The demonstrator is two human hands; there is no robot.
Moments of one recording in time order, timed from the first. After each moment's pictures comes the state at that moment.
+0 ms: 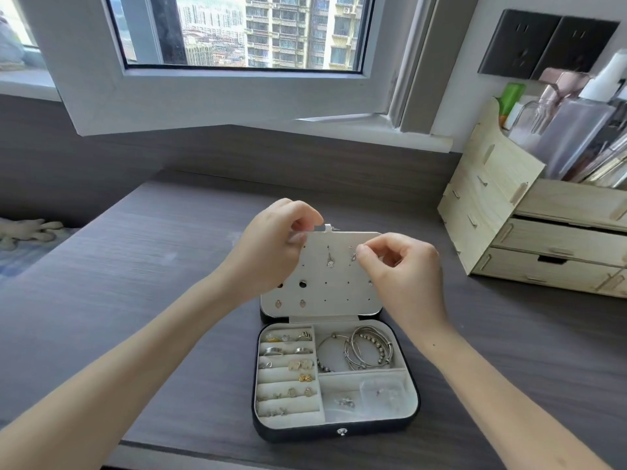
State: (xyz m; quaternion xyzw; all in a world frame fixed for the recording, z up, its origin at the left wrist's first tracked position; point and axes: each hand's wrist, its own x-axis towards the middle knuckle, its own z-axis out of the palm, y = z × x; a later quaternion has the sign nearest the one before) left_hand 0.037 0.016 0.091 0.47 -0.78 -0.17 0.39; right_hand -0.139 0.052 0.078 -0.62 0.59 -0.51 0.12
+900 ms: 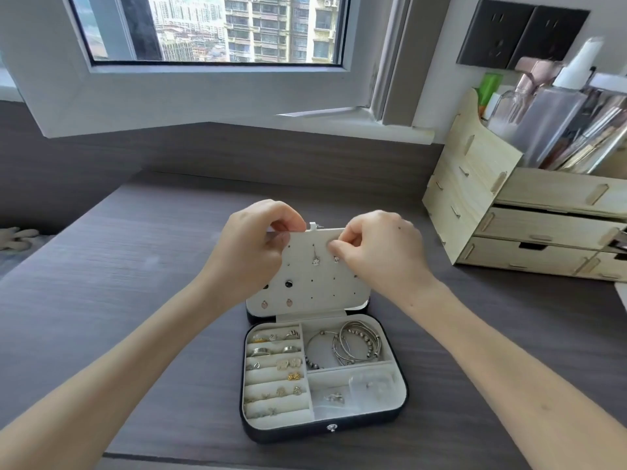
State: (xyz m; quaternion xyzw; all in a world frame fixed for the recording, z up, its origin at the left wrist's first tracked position) left_hand 0.035 0.025 0.093 0.45 -0.76 -0.17 0.44; right_hand -0.136 0.038 0.109 -0.71 0.66 -0.25 0.00
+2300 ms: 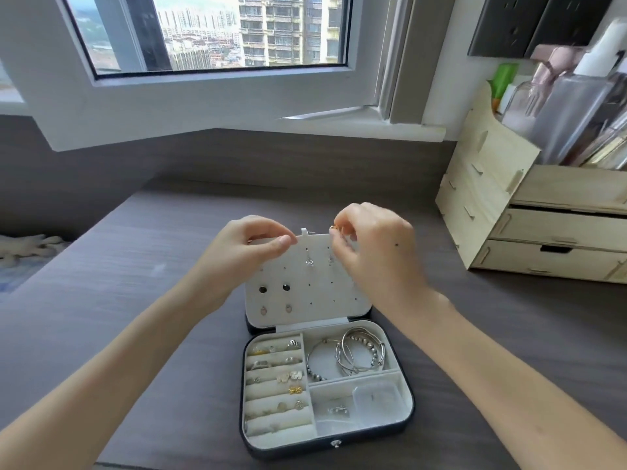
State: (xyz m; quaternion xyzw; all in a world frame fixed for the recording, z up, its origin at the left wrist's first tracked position) left_hand 0.046 0.012 0.089 0.49 -0.66 -0.40 0.41; right_hand -0.140 0.012 0.084 -0.75 0.47 -0.44 -0.15
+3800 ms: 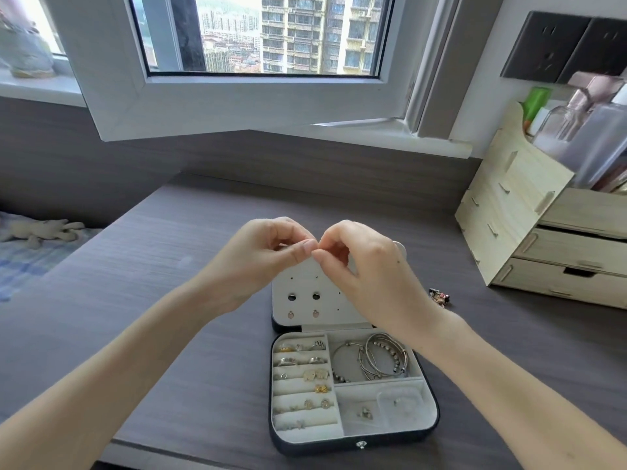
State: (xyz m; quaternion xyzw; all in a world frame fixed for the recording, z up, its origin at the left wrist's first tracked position) left_hand 0.064 0.029 0.095 0.40 -0.69 -0.43 0.43; right_hand -0.103 0.043 0.097 -0.81 0.41 -0.42 0.04
